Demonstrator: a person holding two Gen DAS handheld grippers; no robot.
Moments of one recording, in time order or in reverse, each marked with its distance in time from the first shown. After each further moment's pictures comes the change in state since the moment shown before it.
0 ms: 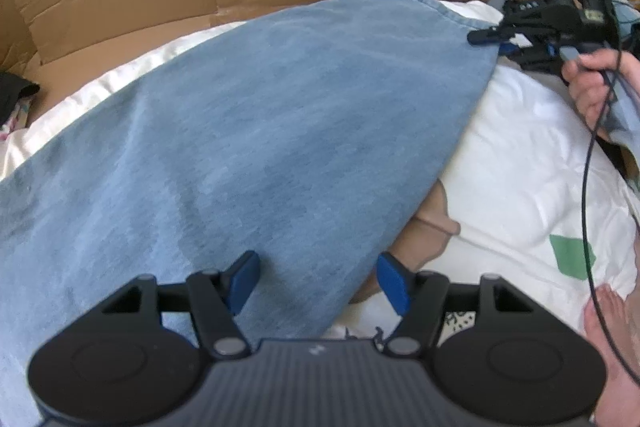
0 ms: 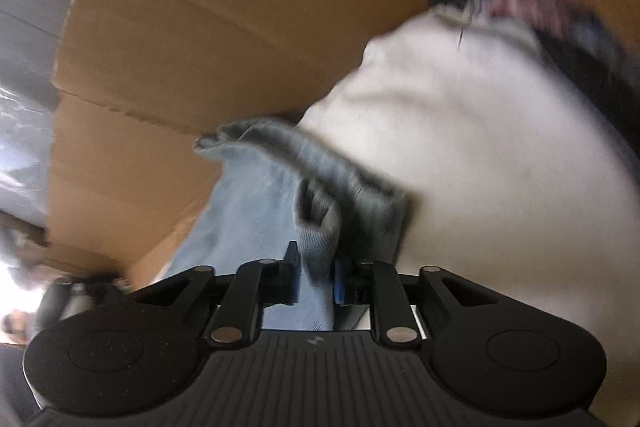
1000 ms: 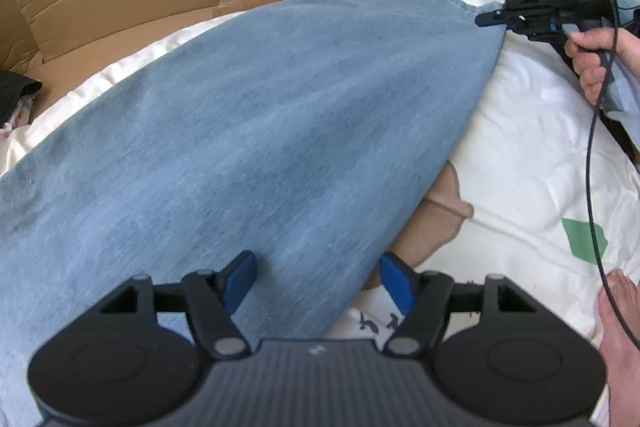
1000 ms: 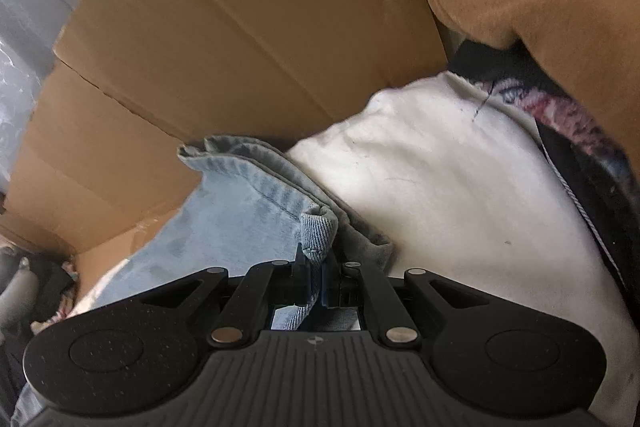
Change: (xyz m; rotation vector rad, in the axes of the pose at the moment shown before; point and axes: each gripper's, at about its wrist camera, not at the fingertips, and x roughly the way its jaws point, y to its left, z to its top) left arm 0.008 0.011 -0.002 0.035 0.019 0.019; right arm 0.000 0.018 0.008 -0.192 -0.099 -0.175
